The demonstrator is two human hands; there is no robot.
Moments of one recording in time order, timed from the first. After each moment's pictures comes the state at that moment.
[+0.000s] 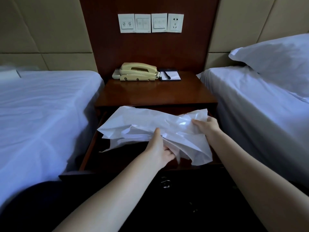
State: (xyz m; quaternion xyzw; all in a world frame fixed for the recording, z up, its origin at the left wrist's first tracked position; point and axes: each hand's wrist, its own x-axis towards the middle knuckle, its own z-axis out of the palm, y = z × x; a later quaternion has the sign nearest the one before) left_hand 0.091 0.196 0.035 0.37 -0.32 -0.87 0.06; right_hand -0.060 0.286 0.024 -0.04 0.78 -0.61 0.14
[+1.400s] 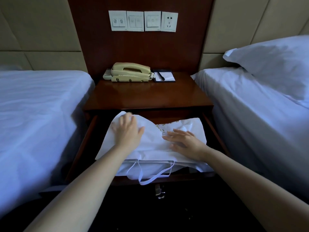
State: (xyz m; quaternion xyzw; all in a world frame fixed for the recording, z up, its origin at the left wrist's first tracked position) left_hand 0.054 0.081 -0.012 0.30 -0.94 -0.03 0.16; right_hand -0.059 0.281 -0.022 -0.51 0.83 -0.20 0.10
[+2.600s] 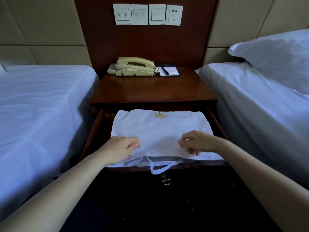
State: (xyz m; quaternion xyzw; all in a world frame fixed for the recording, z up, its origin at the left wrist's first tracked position) left_hand 0.138 0.069 -0.012 0.12 -0.97 -0.21 -0.01; right_hand -0.039 0.290 0.012 -0.36 0.86 -0.20 0.31
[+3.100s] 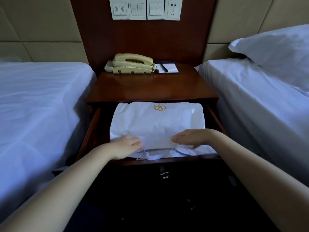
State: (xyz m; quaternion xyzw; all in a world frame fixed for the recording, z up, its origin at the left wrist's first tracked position) left_hand 0.109 0.062 -0.017 0.18 -0.94 -0.24 -0.18; right_hand -0.050 0.265 0.017 -0.35 0.85 -0.12 0.38
